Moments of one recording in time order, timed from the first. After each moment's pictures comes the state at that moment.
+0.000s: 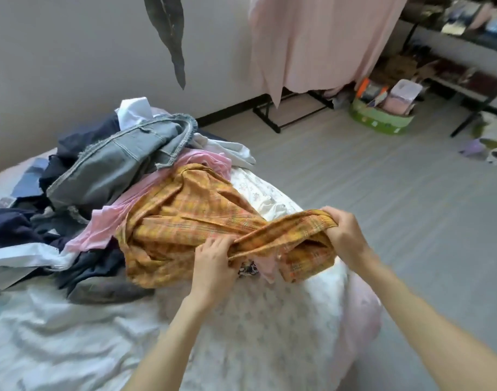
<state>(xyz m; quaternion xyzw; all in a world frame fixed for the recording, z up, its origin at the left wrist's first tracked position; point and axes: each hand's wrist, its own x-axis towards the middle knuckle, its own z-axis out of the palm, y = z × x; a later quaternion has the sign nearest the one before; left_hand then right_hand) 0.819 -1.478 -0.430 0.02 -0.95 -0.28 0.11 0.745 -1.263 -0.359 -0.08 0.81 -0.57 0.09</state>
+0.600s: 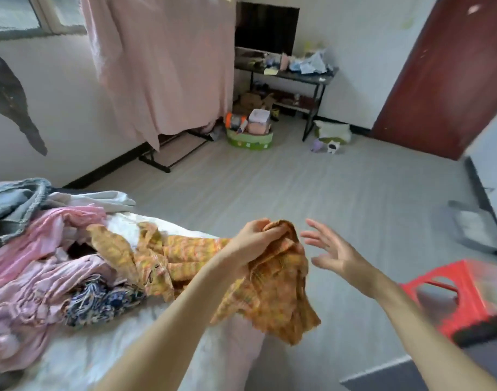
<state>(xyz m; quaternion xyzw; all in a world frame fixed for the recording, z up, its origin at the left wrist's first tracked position) 0.869 -1.149 -0.274 -0.09 -0.70 -0.64 -0.31 0.939 -0.968 -0.286 0.03 0.82 -0.57 0.08</state>
